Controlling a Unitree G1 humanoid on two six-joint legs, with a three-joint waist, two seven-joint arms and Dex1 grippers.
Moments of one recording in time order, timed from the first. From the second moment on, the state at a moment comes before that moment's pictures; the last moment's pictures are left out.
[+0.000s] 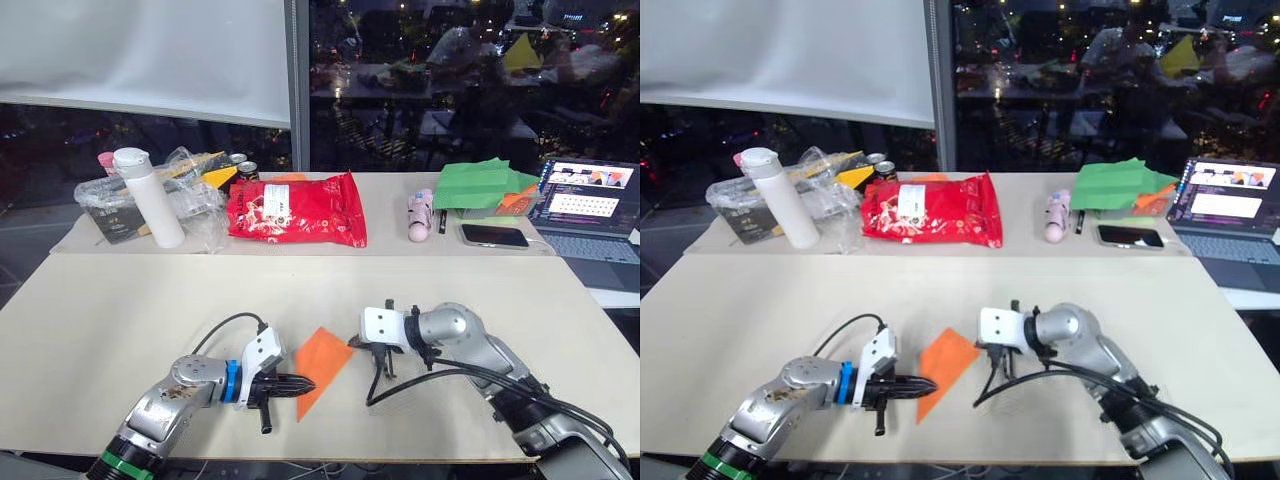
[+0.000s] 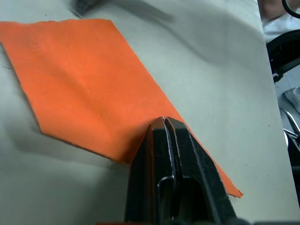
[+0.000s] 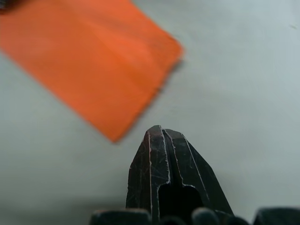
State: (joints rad) left arm -0.17 0.59 -0.27 -0.15 -0.35 0.52 -1.04; right arm -0.50 -0.57 0.42 0.06 -0.15 0.10 1.08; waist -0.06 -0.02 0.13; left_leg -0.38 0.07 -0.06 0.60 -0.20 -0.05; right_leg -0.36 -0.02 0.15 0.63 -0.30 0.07
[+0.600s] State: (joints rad) left arm -0.29 0.63 -0.33 -0.06 -0.31 0.47 -1.12; right arm -0.32 -0.63 0.39 -0.21 -0.09 0.29 1.13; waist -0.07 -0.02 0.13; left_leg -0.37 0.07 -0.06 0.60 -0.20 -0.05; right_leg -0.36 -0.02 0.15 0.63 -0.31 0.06
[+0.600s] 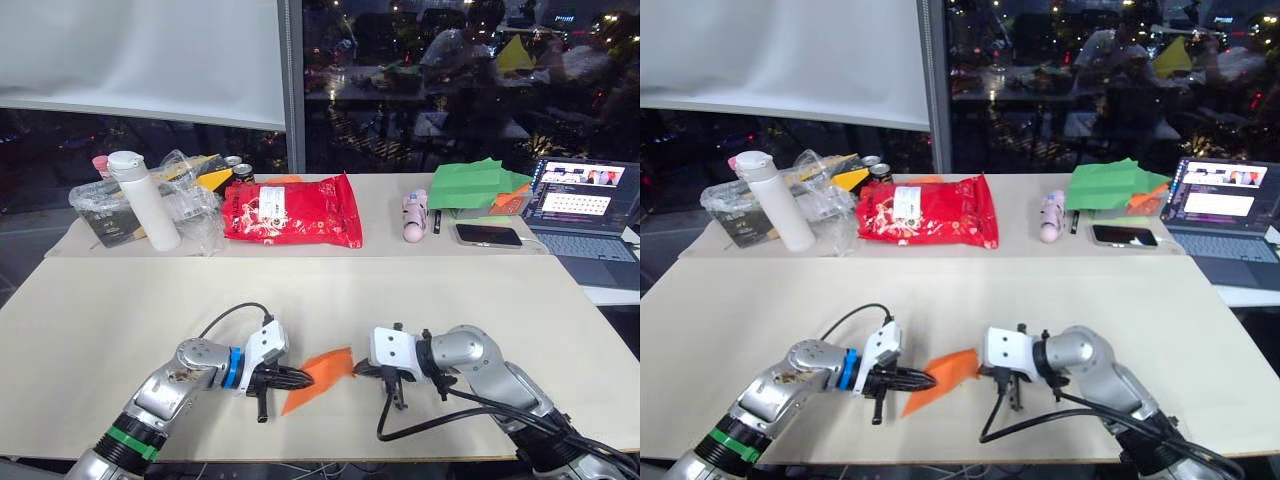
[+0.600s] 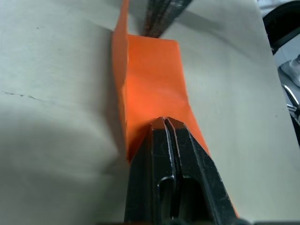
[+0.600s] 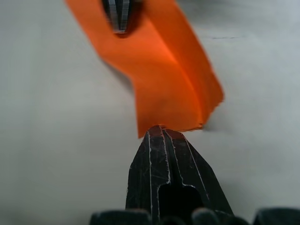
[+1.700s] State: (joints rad) left arm -0.31 0.67 -0.33 -0.07 -0.28 0.46 -1.17; right arm -0.57 -0.47 0.34 0.14 0.09 0.41 1.12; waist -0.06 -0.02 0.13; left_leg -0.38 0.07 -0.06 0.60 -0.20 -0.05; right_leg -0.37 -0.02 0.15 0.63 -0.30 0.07
